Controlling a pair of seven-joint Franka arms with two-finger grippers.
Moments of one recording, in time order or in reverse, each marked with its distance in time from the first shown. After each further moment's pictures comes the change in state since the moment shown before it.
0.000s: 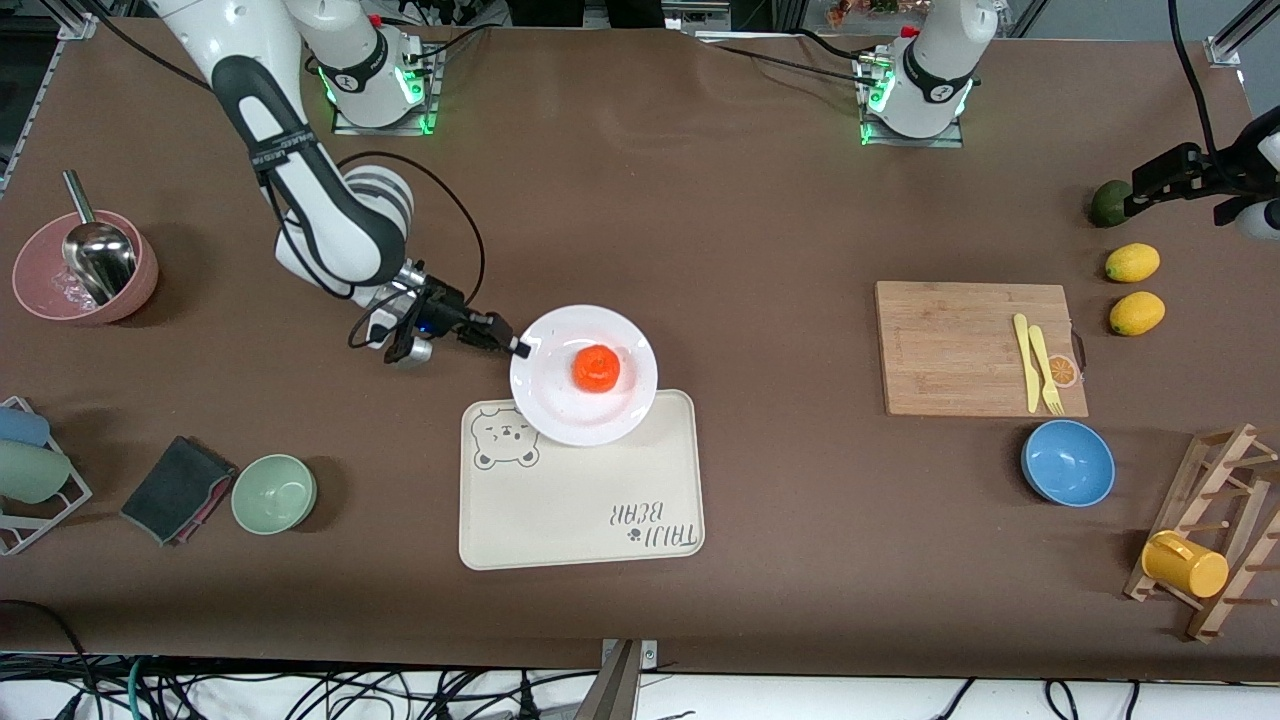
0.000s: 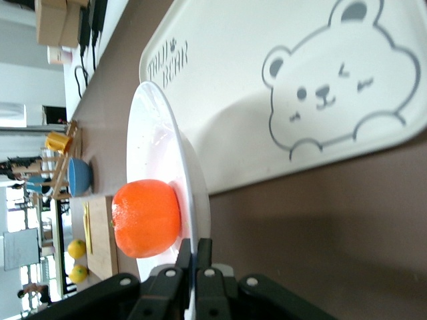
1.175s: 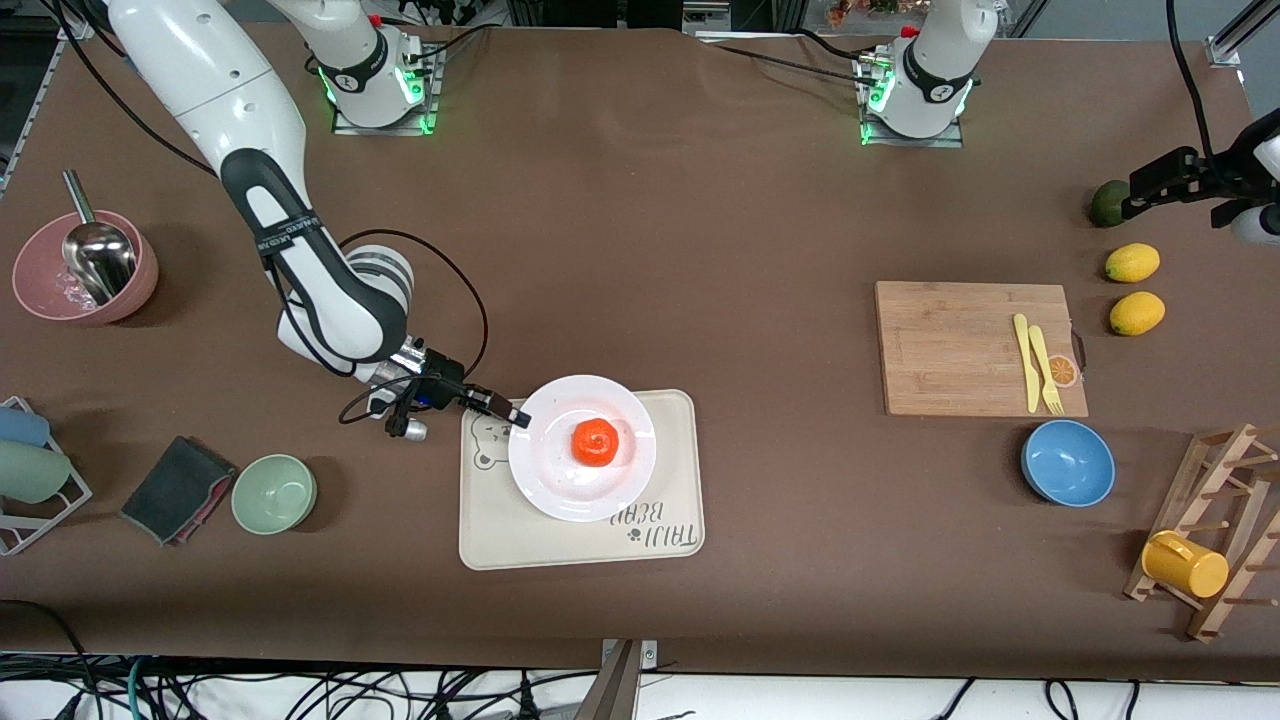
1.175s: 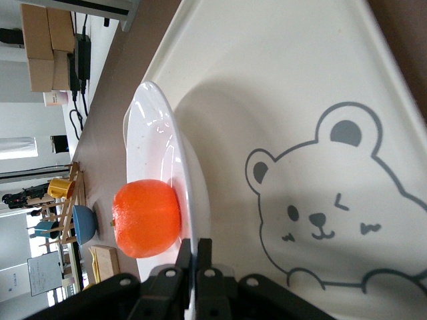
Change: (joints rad) left arm 0.000 0.007 0.000 -0.001 0.000 0.000 0.000; right arm -0.006 0.265 -0.018 0.300 -0.181 0.006 0.194
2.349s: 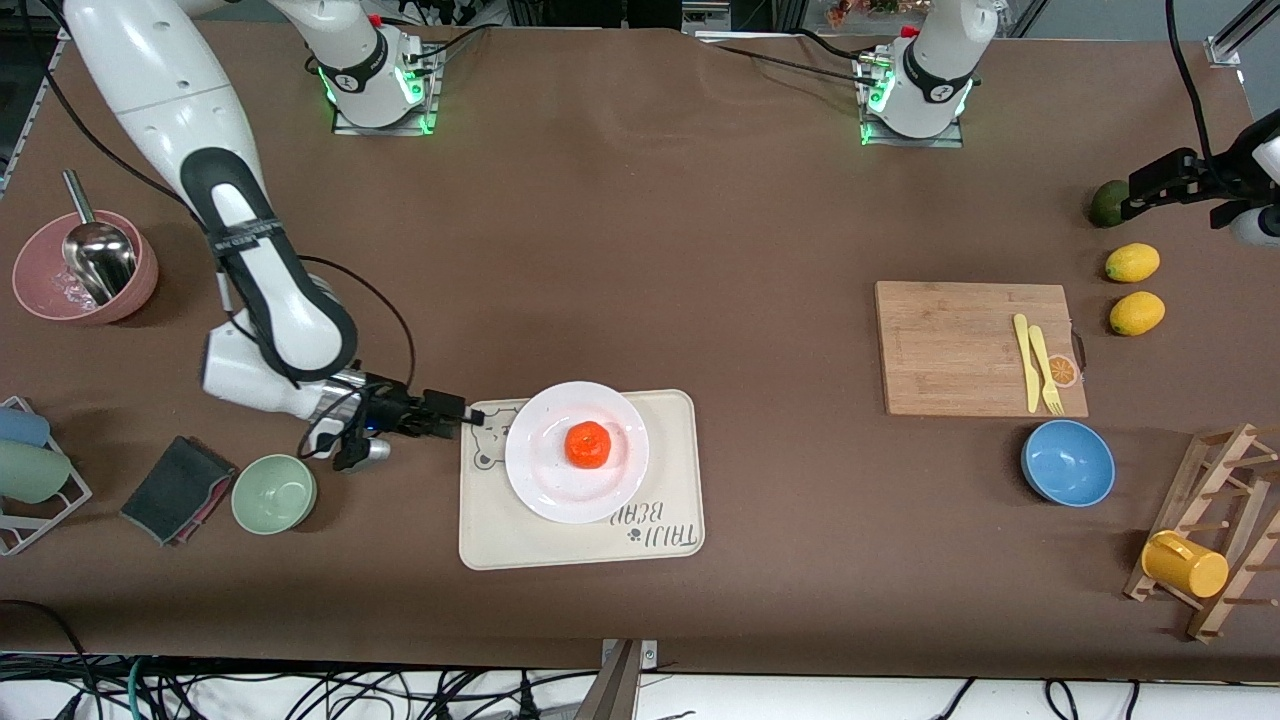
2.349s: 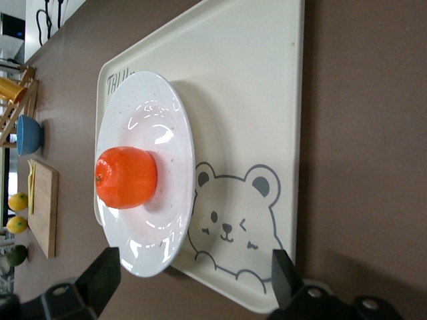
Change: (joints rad) left arm 0.000 0.002 0.000 0.000 0.000 0.000 0.000; right arm -0.038 -0.041 -0.171 0.095 -0.533 -0.321 0.028
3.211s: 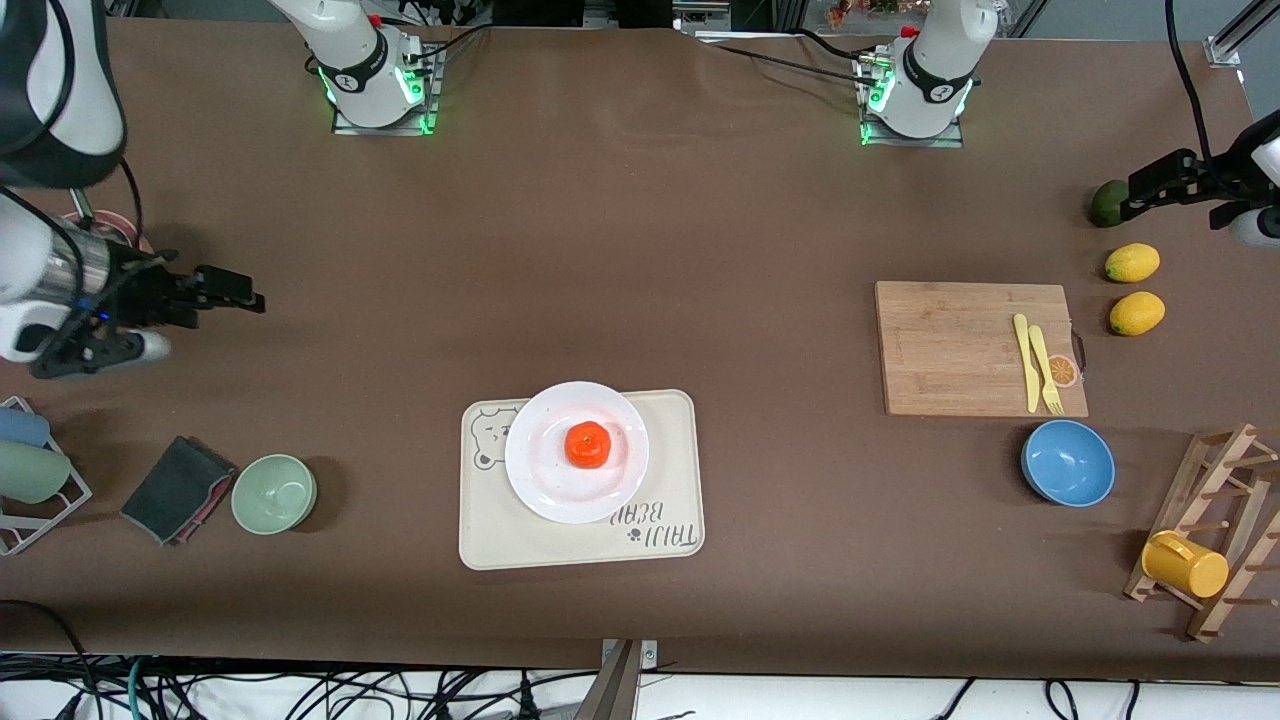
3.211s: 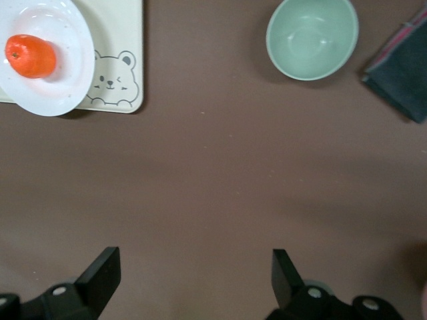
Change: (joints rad) left arm 0.000 0.002 0.000 0.000 0.000 0.000 0.000; right arm -0.007 -0.481 -0.197 0.136 -0.788 -0.671 0.470
